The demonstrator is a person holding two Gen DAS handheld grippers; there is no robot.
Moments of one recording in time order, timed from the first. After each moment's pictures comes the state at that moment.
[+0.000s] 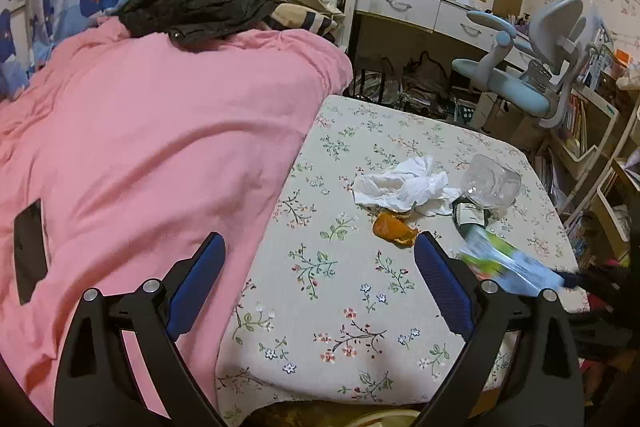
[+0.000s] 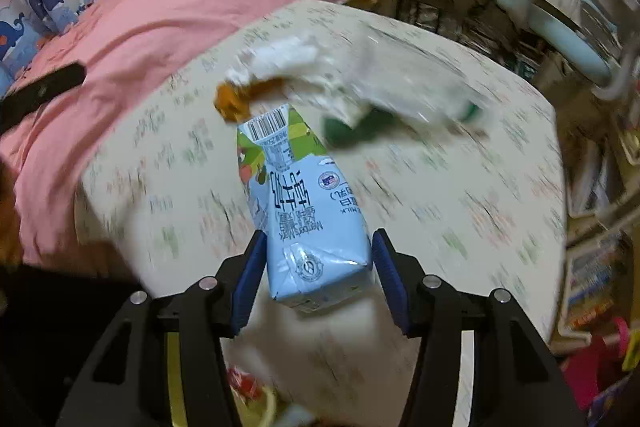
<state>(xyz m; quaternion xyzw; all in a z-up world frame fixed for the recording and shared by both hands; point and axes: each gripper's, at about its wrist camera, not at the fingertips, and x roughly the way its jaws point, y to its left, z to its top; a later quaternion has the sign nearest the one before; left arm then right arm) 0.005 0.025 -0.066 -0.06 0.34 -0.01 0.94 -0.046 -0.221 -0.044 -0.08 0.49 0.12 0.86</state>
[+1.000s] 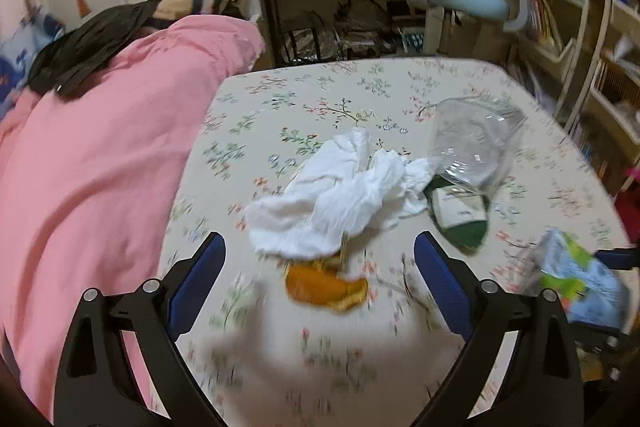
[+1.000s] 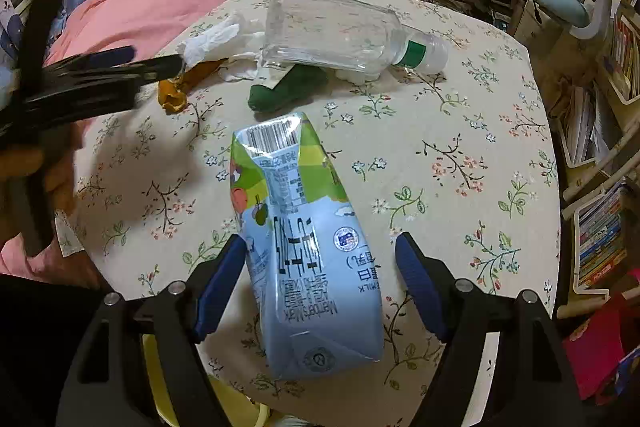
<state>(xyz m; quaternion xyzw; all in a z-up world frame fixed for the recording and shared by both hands) 0.127 -0.087 -0.119 0.10 0.39 -0.11 0.91 -0.033 -0.264 -0.067 -0.02 0.51 0.09 0.85</state>
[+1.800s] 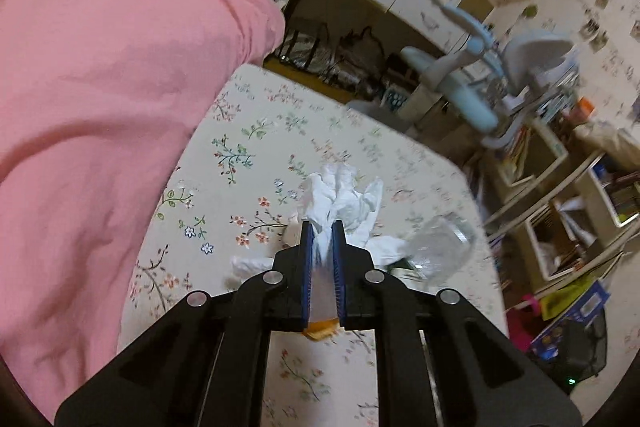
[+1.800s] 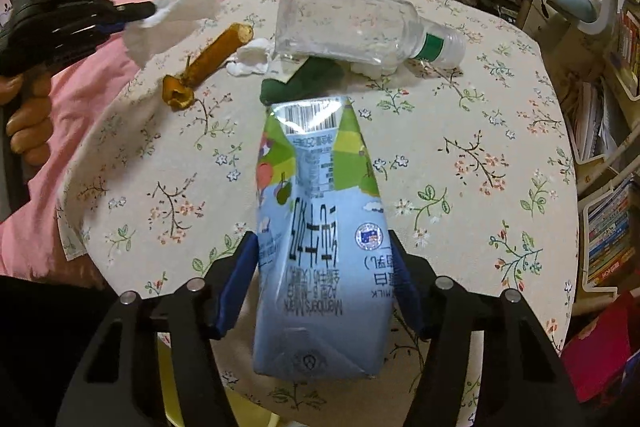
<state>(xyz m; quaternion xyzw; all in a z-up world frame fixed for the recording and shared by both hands) 0.153 0.009 -0.090 -0.19 0.40 -0.17 0.88 -0.035 -0.251 -0.071 -0.01 0.52 0.09 0.85</state>
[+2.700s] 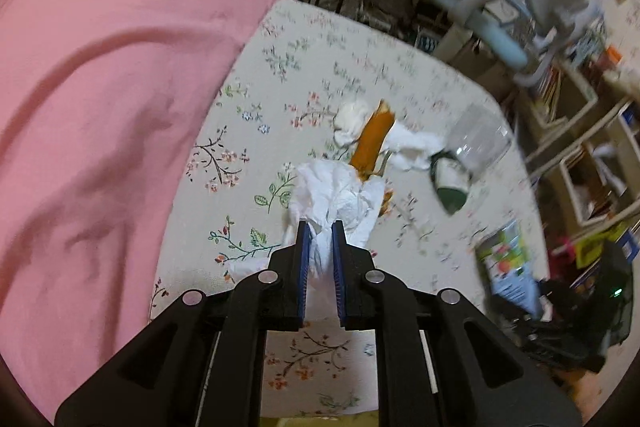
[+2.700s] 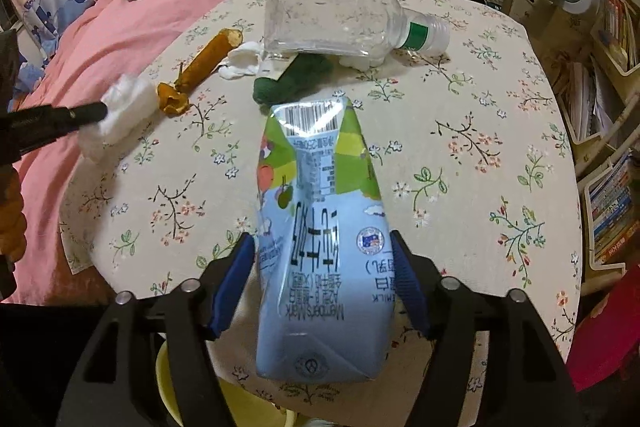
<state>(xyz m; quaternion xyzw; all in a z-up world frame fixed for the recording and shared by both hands) 0.096 0.016 -0.121 -0.11 0.49 -0.12 0.85 -0.037 -0.256 -0.074 0.02 0.52 0.07 0.85</state>
